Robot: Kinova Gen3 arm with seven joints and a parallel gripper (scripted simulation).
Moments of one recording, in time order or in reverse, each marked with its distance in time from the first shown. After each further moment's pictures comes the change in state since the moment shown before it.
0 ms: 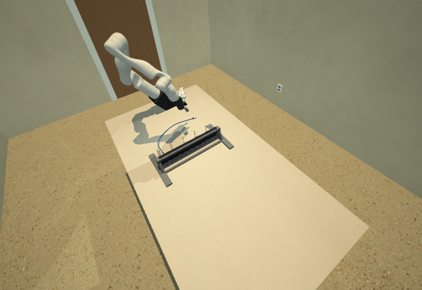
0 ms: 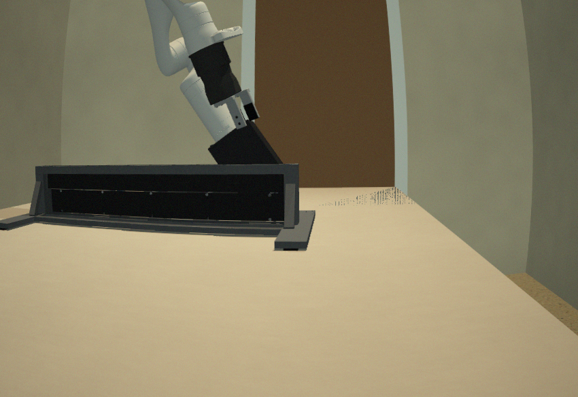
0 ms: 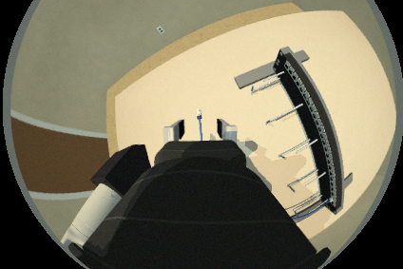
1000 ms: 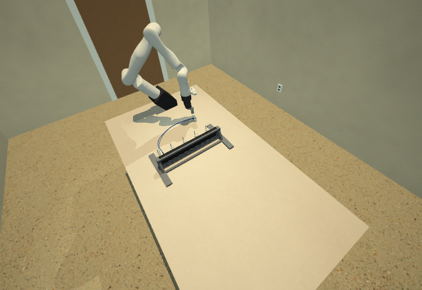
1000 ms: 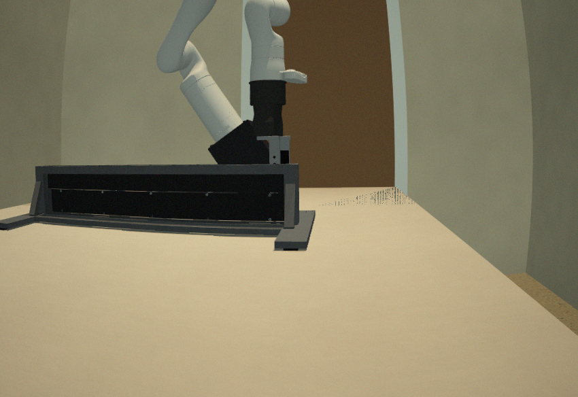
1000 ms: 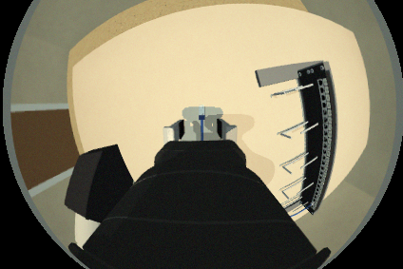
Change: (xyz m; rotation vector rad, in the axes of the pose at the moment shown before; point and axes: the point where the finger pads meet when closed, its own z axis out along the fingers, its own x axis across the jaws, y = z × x) arm -0.036 -0.013 0.114 -0.298 0.288 -0.123
